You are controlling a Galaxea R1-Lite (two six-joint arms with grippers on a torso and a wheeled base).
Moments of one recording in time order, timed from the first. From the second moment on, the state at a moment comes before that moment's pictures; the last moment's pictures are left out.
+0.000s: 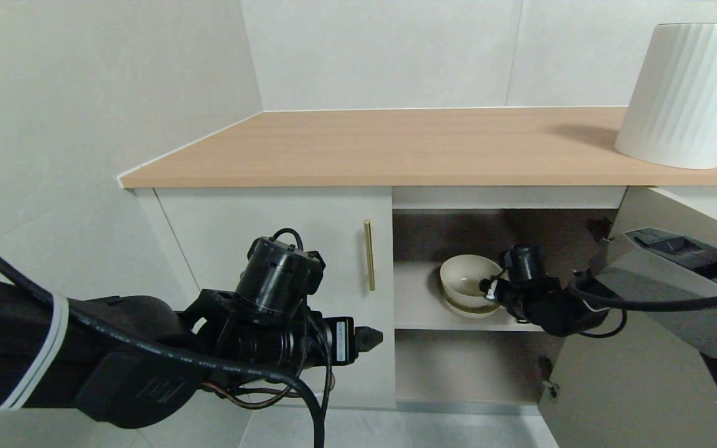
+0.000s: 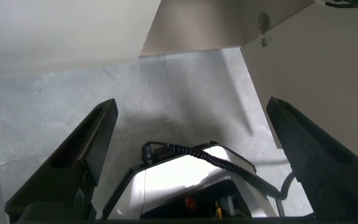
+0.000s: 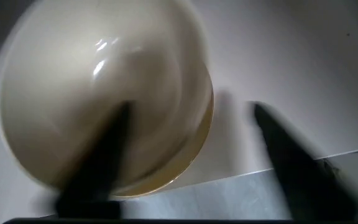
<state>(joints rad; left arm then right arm) -0.65 1.81 -0.88 -0.20 0.06 -0.53 0.29 2.47 -1.33 -0.57 -0.32 0.53</state>
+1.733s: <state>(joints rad) -0.47 1.13 -0.71 -0.10 0.00 -0.41 0.51 1.29 -0.79 0.14 -0.17 0.42</state>
